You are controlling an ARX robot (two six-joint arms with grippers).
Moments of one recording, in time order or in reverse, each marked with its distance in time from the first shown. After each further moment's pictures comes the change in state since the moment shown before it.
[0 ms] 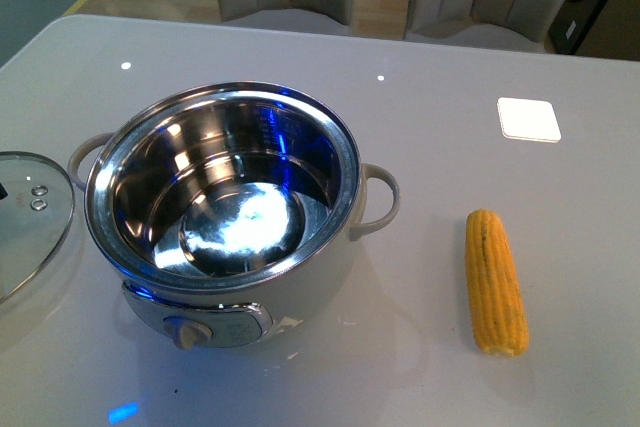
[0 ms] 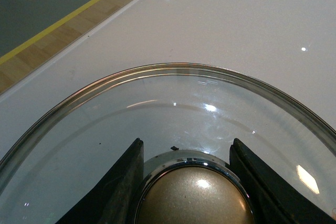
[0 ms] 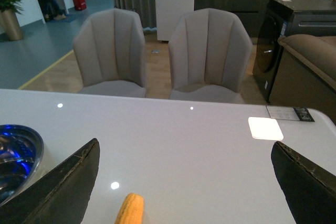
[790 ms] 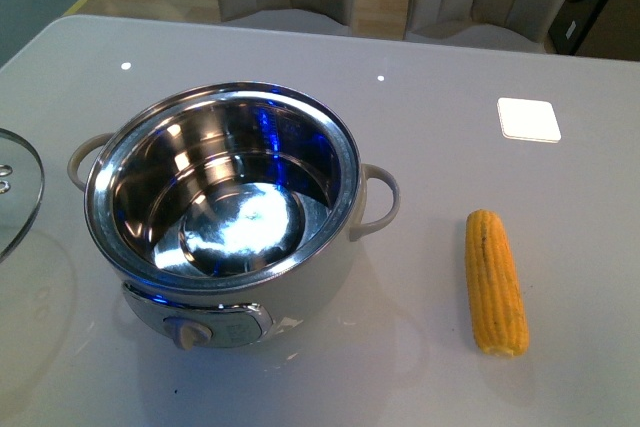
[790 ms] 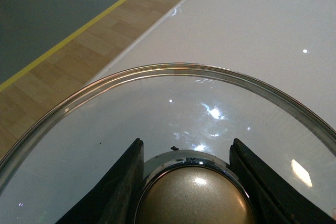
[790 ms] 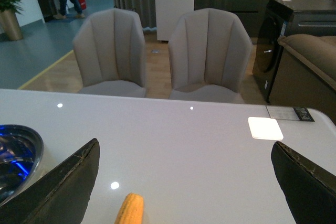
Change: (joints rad) left arm -0.012 -0.301 -0.220 -0.054 -0.011 0.042; right arm 0.000 0.000 0.000 0.000 0.000 0.000
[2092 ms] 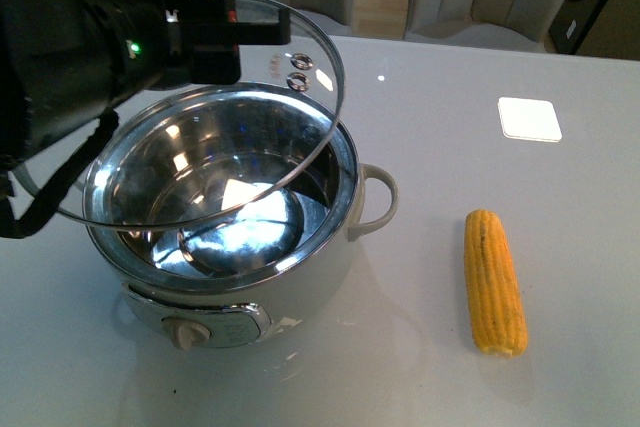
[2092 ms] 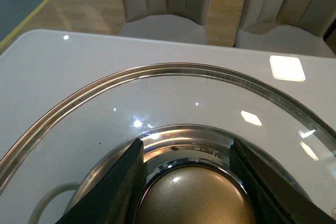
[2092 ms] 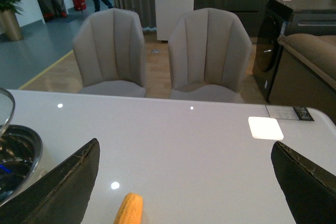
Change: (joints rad) left arm -0.802 -0.490 0.109 -0.581 -0.322 -0.158; right arm 0.000 0.000 0.000 0.000 0.000 0.000
